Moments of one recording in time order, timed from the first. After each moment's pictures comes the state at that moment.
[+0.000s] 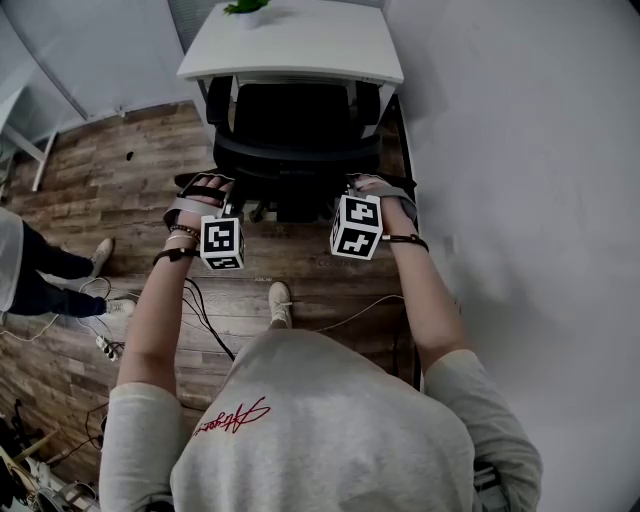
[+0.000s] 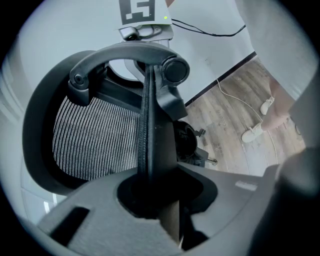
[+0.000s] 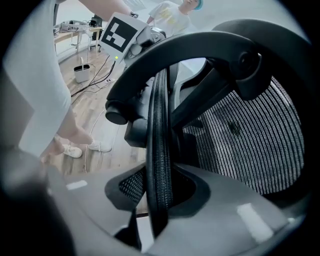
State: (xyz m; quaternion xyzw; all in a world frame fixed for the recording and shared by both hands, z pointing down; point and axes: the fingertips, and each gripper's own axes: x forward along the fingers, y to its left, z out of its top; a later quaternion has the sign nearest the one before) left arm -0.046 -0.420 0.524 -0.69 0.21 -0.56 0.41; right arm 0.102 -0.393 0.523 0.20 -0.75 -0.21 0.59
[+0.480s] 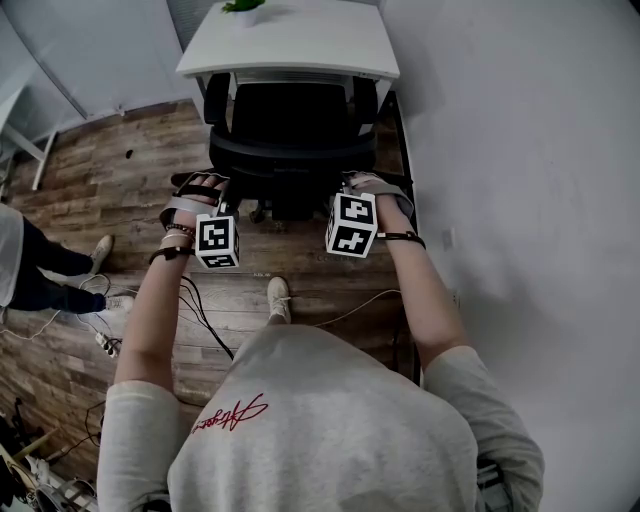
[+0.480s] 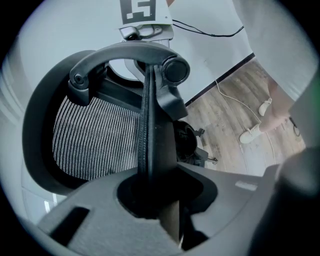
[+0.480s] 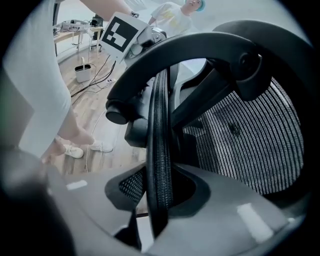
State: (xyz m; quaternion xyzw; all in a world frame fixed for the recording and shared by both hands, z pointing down) left arm -0.048 -0.399 0.526 -0.69 0.21 -0.56 0.41; right arm 0.099 -0.372 0.521 0.20 -0.76 -0.21 0.59
